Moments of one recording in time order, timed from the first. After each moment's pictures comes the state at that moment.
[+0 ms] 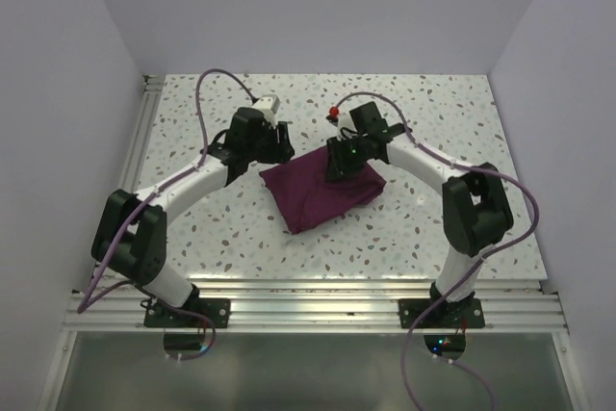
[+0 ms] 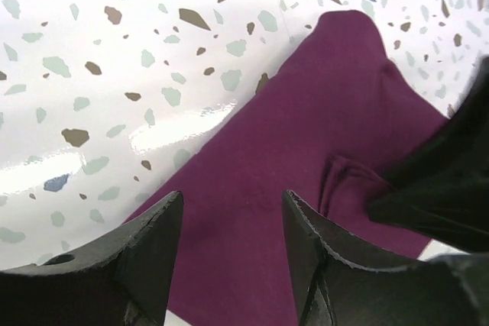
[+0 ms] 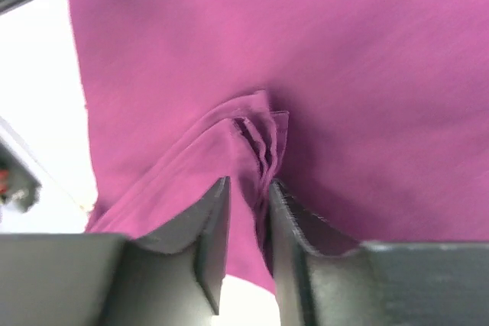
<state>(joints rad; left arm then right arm) -0.46 1.56 1.08 -0.12 0.09 -0.36 0.47 1.84 1.37 -0.54 -0.41 0.16</state>
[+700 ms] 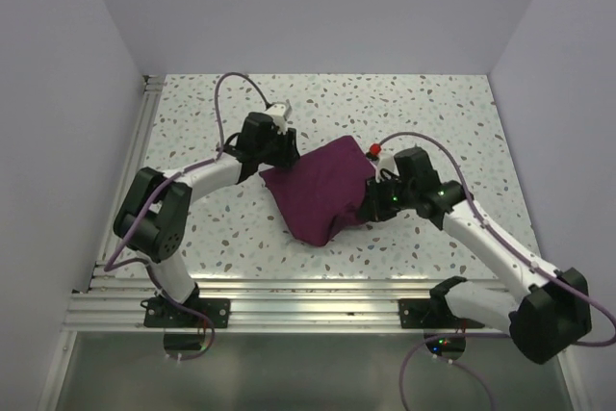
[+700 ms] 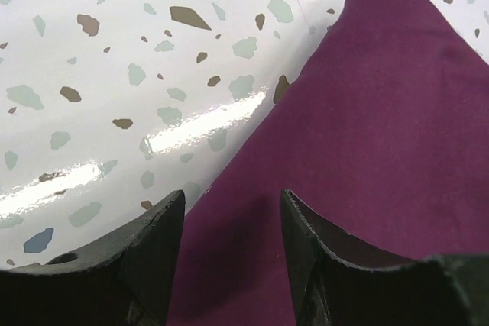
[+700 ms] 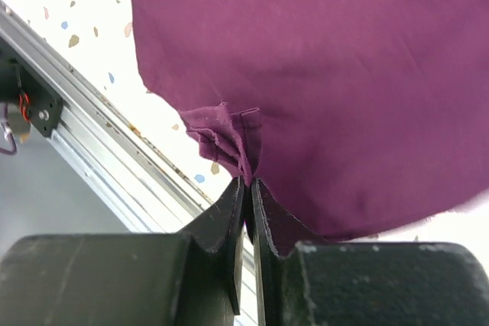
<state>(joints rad) -0.46 1.75 1.07 0.04 0.11 -0.25 0.47 1.16 0.84 -0.55 -0.45 0.23</state>
